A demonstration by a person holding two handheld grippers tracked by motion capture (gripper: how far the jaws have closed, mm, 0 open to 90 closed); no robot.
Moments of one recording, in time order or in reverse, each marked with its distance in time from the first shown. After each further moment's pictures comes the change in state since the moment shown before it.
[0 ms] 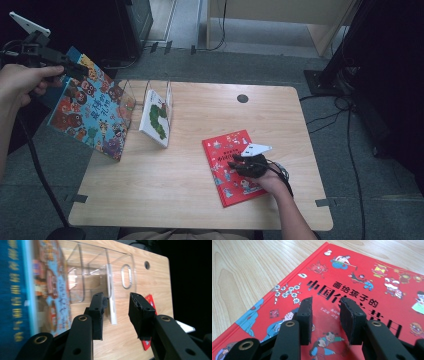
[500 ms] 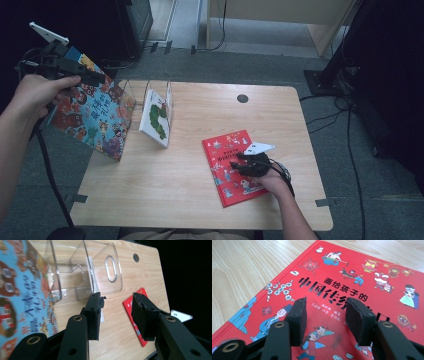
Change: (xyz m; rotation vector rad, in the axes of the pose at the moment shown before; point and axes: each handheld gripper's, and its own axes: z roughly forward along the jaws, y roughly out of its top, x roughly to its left) left arm -0.027 -0.028 0.031 0.013 -0.060 0.095; right arm -0.006 -0.001 -0.004 0.014 -0.020 0.022
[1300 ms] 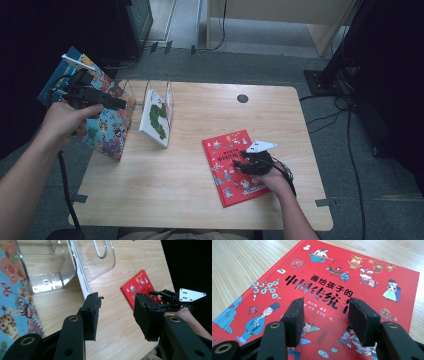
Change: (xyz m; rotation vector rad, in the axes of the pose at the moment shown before) left arm -0.016 -0.052 0.052 0.034 -0.011 0.094; right arm -0.007 -0.001 -0.003 0.011 -0.046 0.017
